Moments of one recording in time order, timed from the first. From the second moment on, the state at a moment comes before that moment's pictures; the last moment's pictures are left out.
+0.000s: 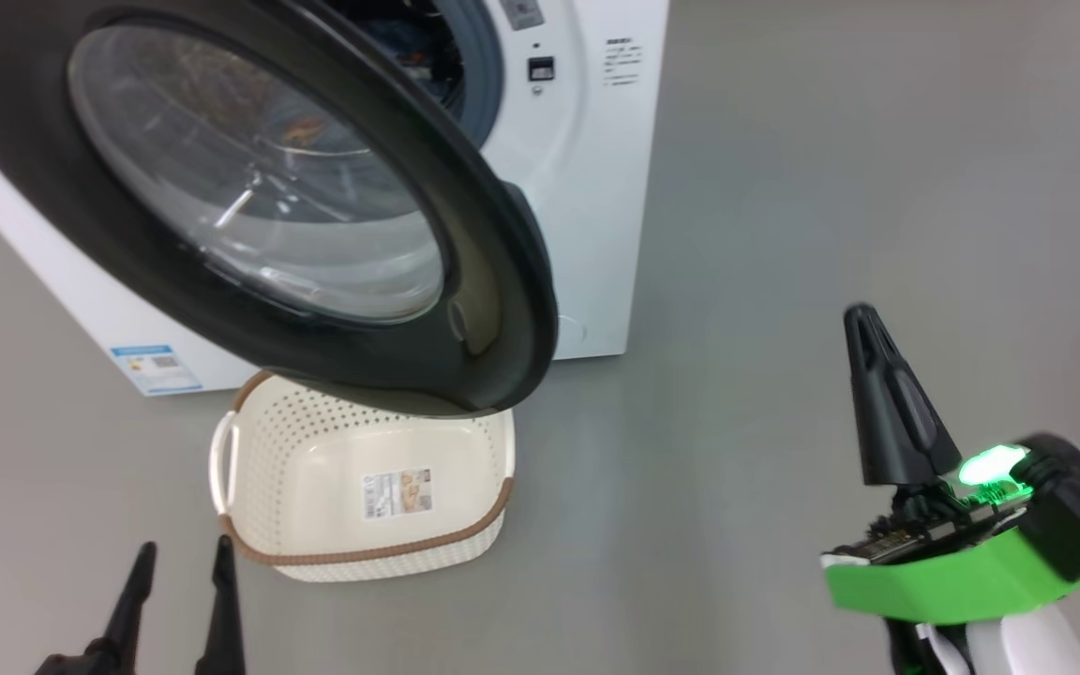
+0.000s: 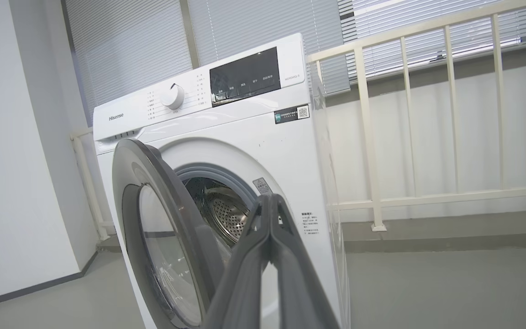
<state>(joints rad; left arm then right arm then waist) 0.05 0.05 0.05 0.14 -0.19 -0.13 -0.25 -0.12 -0.05 0.09 -0.17 0.31 0.12 -0.26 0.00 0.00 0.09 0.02</state>
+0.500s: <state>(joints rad) 0.02 0.05 -0.05 0.16 -0.23 -0.13 -0.25 -0.22 -0.21 0.41 -0.30 0.28 0.12 -0.26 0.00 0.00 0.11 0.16</state>
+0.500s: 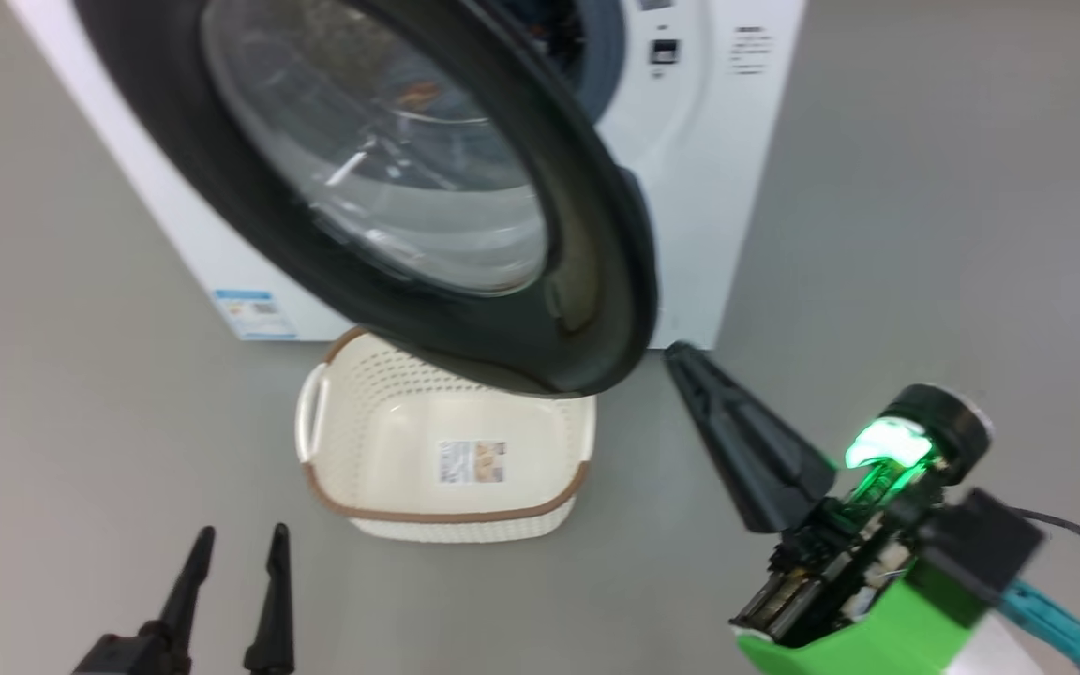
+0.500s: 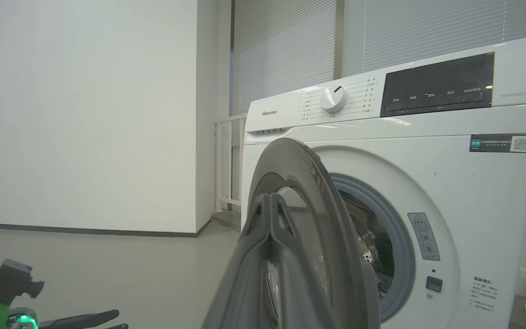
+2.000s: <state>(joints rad) -0.24 0.03 -0.24 0.15 -0.38 -0.13 -0.25 -0.64 -0.20 0.18 0.23 0.28 0.13 -0.26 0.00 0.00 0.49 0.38</state>
